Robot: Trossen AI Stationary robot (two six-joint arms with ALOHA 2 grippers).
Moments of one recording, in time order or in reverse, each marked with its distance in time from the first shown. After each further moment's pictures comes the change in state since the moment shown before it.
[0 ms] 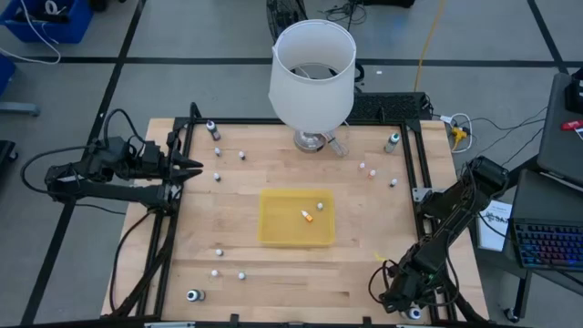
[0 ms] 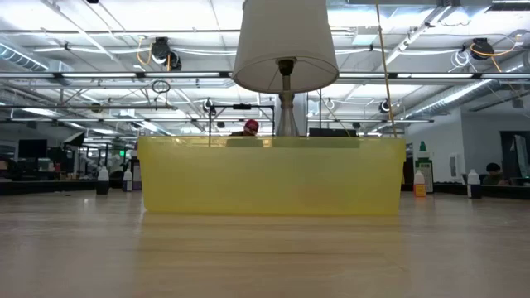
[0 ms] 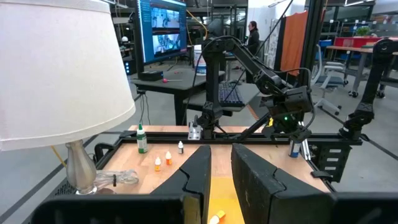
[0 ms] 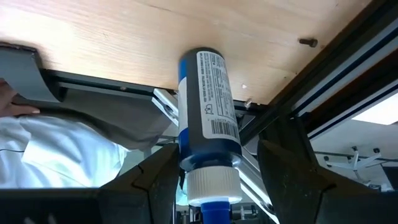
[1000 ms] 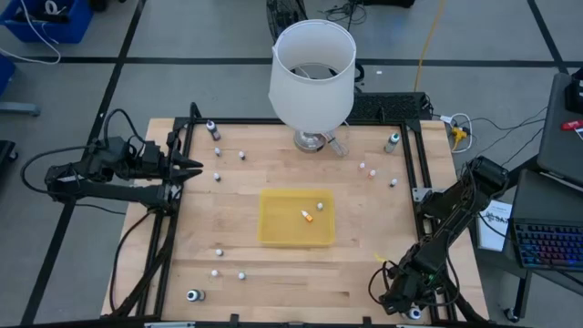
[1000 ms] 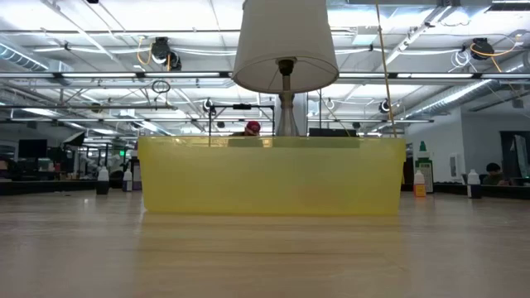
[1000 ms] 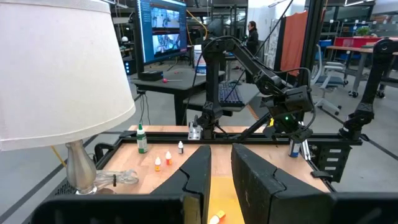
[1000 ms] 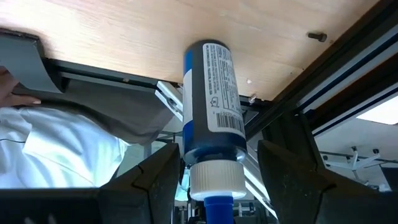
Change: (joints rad) left arm 0.000 0.000 0.000 0.000 0.000 0.000; right arm 0.000 0.001 -0.006 0.032 -0.005 -0.008
